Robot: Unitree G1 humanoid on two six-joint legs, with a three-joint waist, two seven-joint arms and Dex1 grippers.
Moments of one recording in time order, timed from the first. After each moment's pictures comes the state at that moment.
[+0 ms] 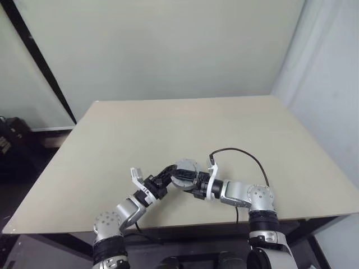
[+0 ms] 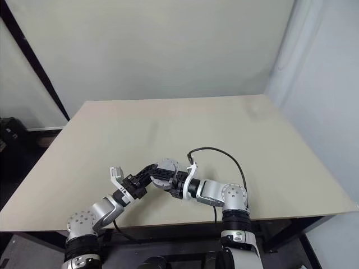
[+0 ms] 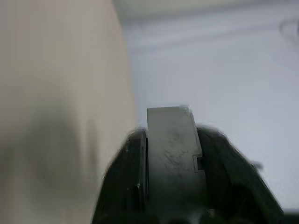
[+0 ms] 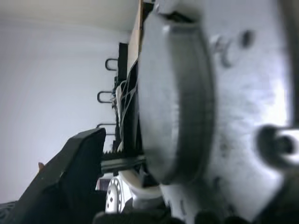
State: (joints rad) left arm -0.22 0.06 0.48 0.24 -1.18 1.09 -0.40; right arm -0.46 0.17 -0.27 0.27 1.06 1.32 0.10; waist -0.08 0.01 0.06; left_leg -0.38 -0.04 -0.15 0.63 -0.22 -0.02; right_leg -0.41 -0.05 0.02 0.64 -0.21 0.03
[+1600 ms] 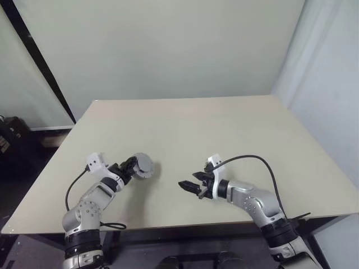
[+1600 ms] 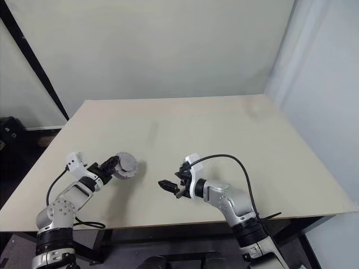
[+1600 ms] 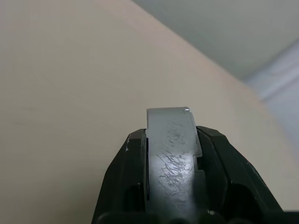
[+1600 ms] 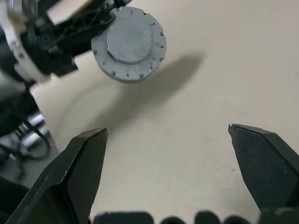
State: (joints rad) left arm -0.24 0.31 0.42 0.20 -0.70 0.60 -0.30; right arm -0.34 -0.16 0.31 0.04 0.44 0.66 0.53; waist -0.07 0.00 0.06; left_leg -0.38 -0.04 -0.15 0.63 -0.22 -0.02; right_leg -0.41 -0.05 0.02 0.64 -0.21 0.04
